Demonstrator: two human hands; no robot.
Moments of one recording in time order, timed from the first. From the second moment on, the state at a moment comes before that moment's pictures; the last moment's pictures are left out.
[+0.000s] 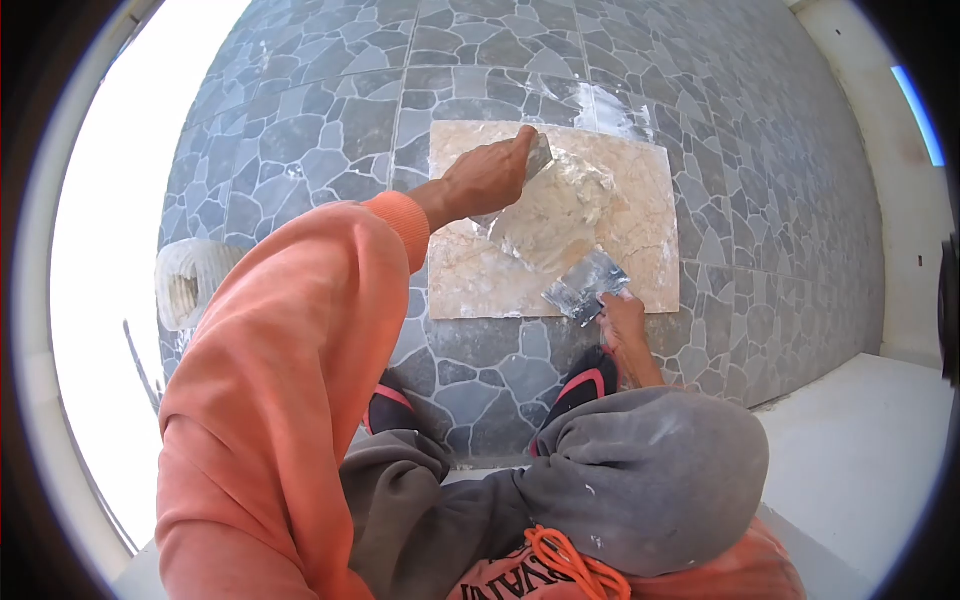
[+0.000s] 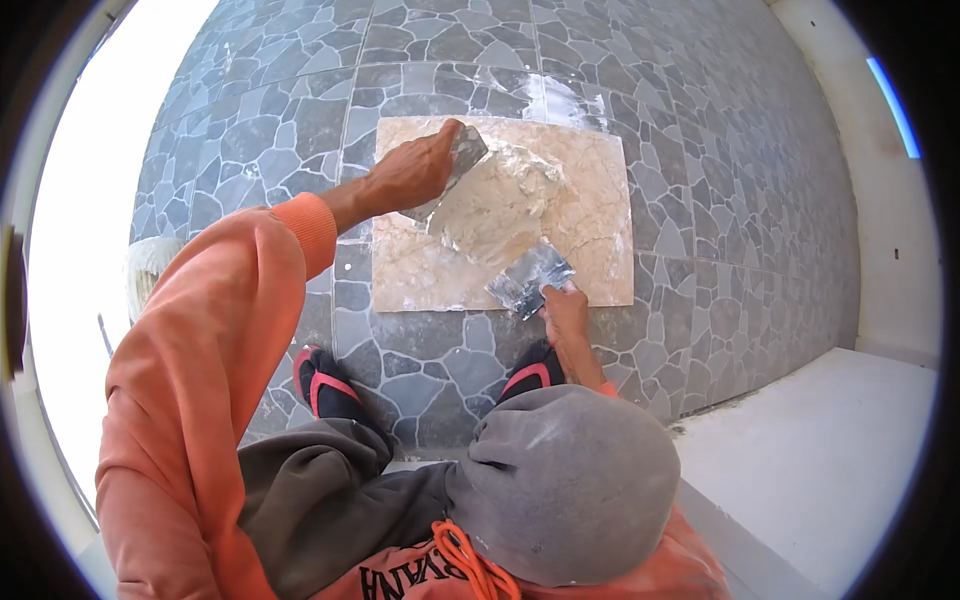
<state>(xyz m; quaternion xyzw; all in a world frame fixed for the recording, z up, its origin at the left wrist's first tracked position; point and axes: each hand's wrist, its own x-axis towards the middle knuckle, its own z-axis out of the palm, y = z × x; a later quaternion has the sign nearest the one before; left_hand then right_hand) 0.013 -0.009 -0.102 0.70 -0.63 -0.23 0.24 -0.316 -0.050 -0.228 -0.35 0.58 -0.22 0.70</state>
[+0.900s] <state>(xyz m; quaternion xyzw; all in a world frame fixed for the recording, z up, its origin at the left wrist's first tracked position) 0.055 -0.006 -0.077 0.69 -0.64 -0.16 0.31 -0.184 -0.036 -0.197 -0.29 0.40 -0.34 0.80</state>
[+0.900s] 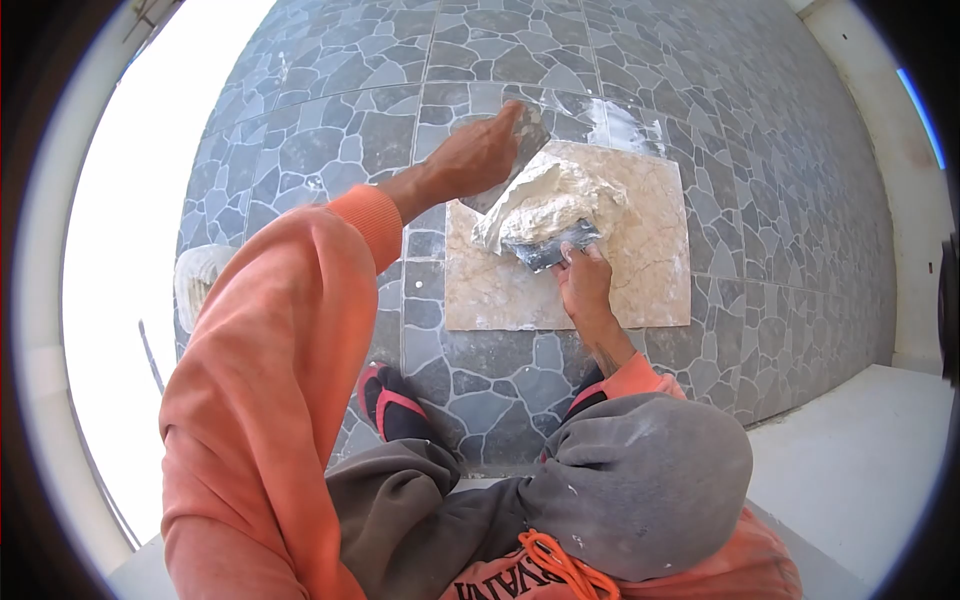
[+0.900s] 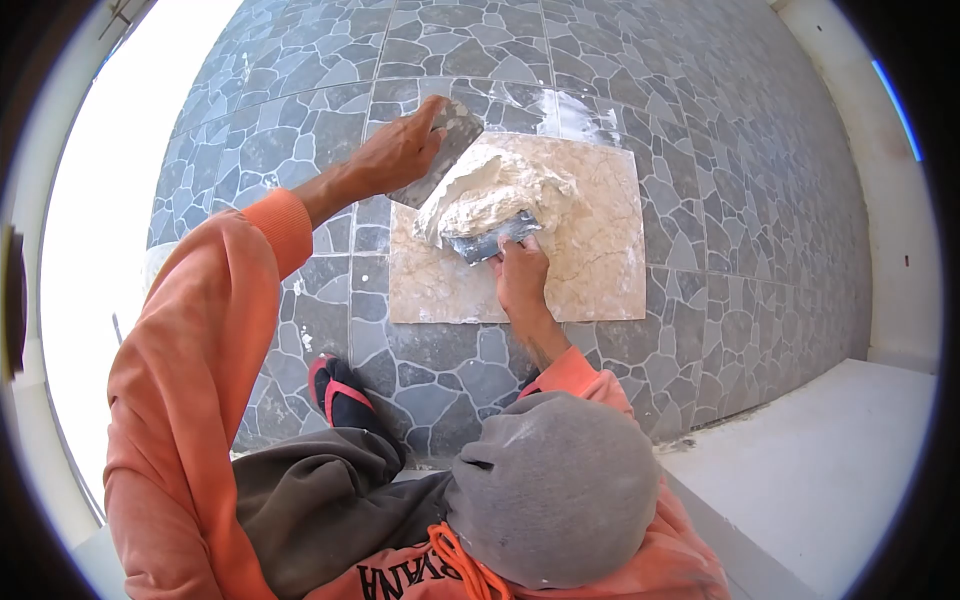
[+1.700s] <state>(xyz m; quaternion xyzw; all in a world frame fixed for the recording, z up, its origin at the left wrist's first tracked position) 0.014 -0.032 -0.100 0.75 -0.58 -0.19 0.25 -0.294 -0.189 -0.179 -0.45 0.56 -0.23 0.65</state>
